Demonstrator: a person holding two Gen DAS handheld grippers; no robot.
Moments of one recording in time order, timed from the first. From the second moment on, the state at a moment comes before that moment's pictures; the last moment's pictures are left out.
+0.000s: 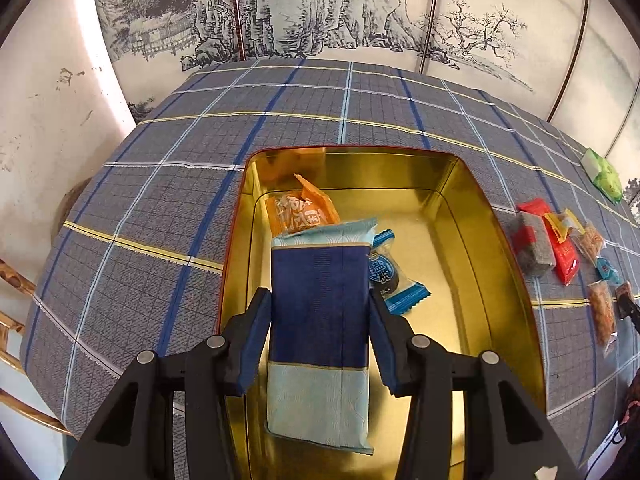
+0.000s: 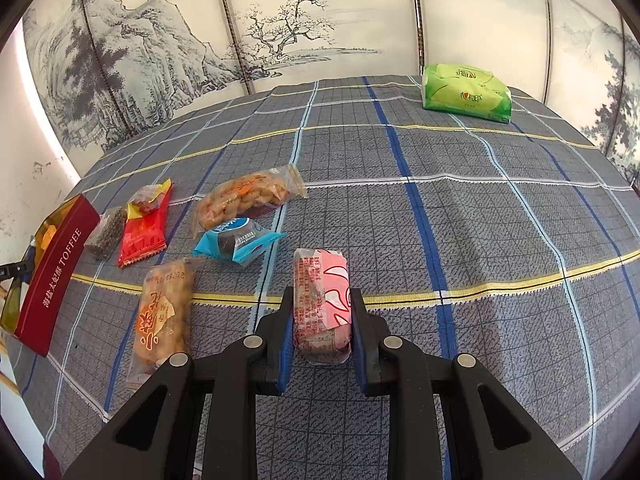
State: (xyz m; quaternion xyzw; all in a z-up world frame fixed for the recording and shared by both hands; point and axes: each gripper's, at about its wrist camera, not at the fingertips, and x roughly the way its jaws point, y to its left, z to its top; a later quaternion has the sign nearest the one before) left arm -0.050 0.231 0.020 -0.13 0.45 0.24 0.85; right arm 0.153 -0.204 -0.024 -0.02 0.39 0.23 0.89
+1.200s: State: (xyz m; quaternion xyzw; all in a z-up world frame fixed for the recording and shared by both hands) left arm -0.107 0.176 0.059 -0.12 0.35 0.23 0.90; right arm 0.094 -0.189 0.007 0.00 0.38 0.29 0.88
